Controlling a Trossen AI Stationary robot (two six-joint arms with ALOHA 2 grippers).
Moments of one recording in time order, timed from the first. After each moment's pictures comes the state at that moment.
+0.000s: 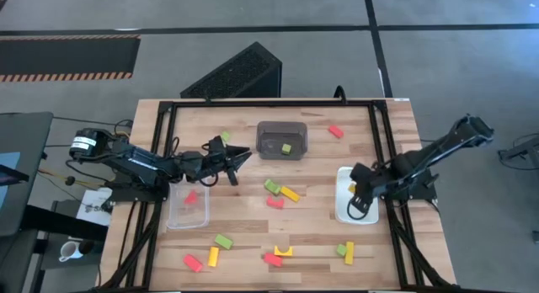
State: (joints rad) left arm -0.05 1.33 0.36 0.99 -0.44 -0.31; right arm 0.46 0.95 0.70 -1.06 0.15 1.11
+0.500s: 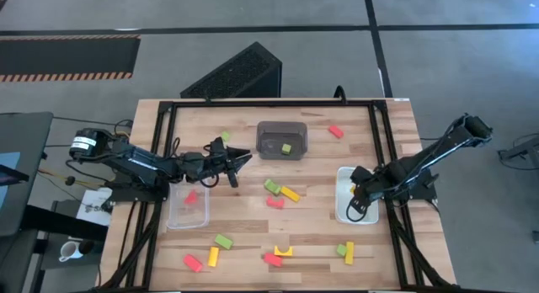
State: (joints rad) left arm -0.05 1.33 0.36 0.95 -0.43 -0.31; right arm 0.48 0.96 0.56 -0.98 0.13 1.21
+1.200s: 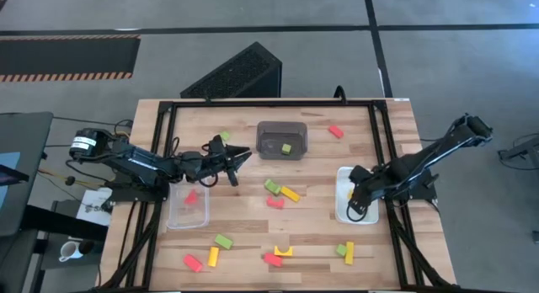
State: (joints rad) left arm -0.05 1.33 0.36 1.00 -0.45 -0.25; right arm 0.48 0.96 0.66 -0.99 0.13 1.18
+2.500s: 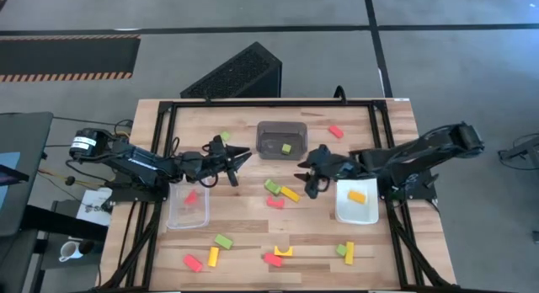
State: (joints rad) left arm -0.05 1.33 0.36 0.99 -0.45 -0.25; right arm 0.12 1.30 0.75 -0.07 0.31 0.44
